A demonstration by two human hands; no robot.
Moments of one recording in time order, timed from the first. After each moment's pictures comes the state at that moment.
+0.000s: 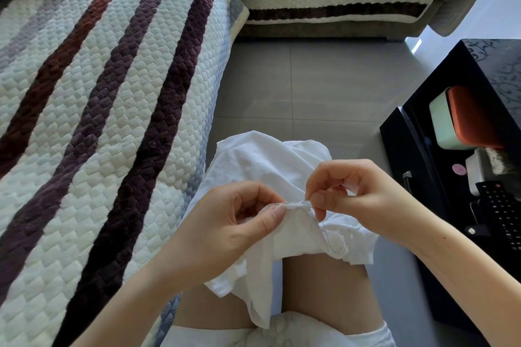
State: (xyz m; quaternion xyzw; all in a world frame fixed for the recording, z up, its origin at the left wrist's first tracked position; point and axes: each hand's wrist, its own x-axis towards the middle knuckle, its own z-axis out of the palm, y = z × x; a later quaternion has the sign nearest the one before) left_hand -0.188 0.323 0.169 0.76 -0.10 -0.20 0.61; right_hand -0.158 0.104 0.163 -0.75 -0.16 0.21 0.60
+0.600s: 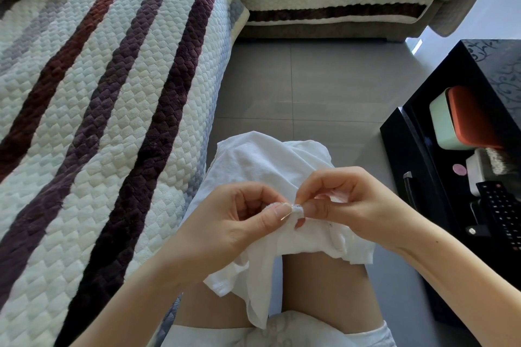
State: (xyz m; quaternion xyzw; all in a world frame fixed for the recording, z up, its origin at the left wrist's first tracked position) left_hand -0.188 0.319 0.173 0.70 -0.07 -0.26 0.66; right_hand -0.163 0.111 0.161 -0.71 -0.19 0.23 0.64
